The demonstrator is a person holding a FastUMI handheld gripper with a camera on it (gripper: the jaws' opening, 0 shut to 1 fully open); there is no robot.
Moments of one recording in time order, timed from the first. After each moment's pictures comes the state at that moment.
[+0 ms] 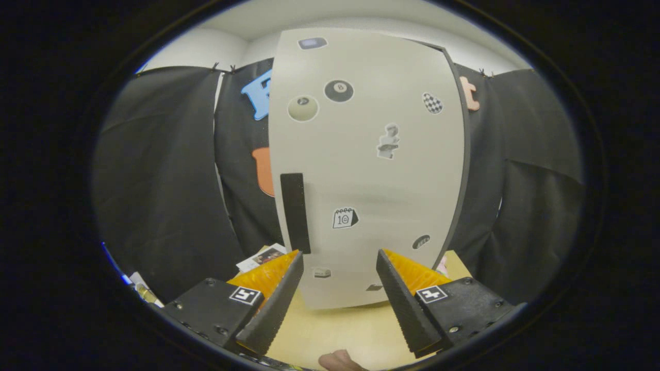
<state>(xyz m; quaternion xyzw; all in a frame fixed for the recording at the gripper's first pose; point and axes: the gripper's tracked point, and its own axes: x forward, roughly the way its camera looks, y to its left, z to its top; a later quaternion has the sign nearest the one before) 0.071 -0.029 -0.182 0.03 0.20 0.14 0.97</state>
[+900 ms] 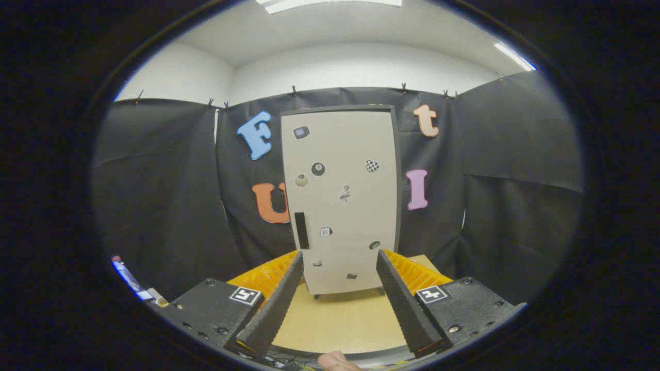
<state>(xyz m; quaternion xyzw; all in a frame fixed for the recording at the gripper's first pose) -0.146 -0.118 -0.045 0.07 0.14 0.08 0.98</state>
